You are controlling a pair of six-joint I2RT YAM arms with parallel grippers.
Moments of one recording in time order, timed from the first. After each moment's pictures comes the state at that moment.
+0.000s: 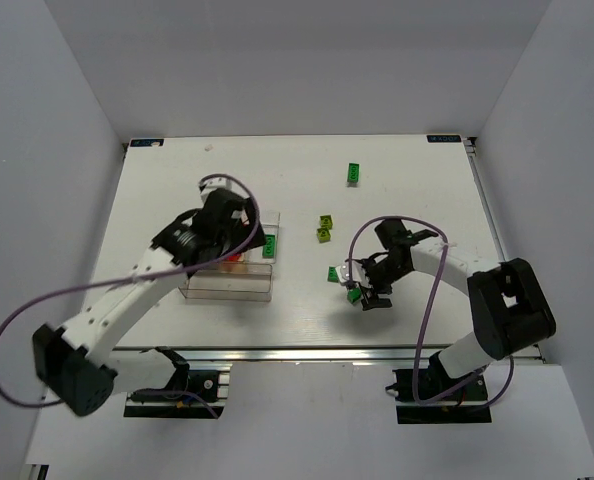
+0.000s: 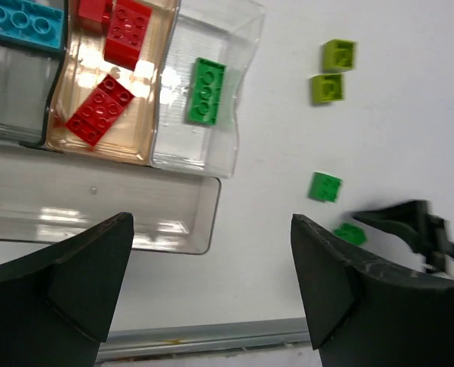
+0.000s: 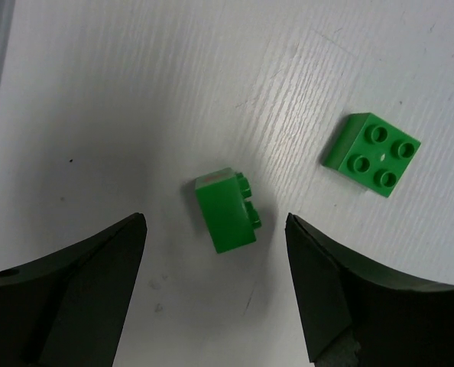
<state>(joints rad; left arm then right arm) -0.63 1.25 1.17 -0.75 -0.32 -0.75 0.43 1.51 0.80 -0.70 -0.69 -1.47</state>
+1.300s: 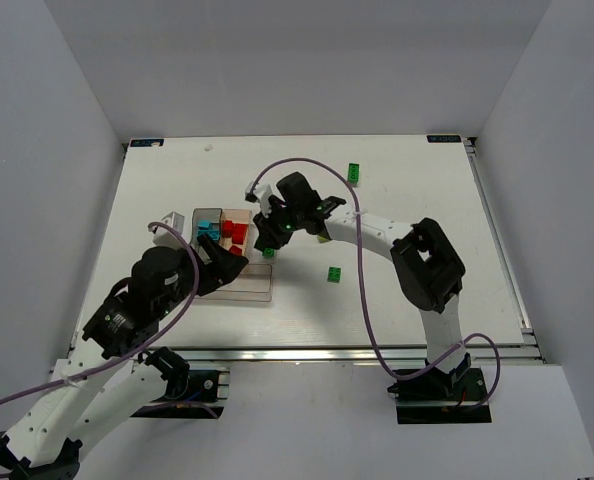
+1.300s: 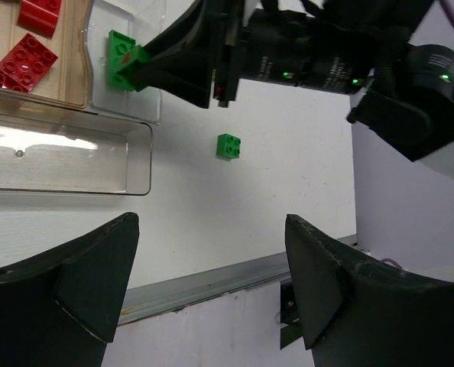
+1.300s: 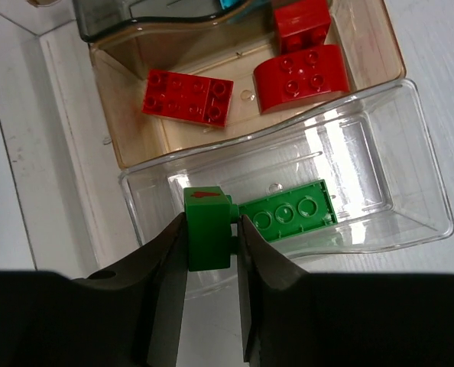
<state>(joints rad) -0.63 0.59 0.82 -0.67 -0.13 -0.88 0.80 2.02 1.54 -0.23 -0.47 -0.19</state>
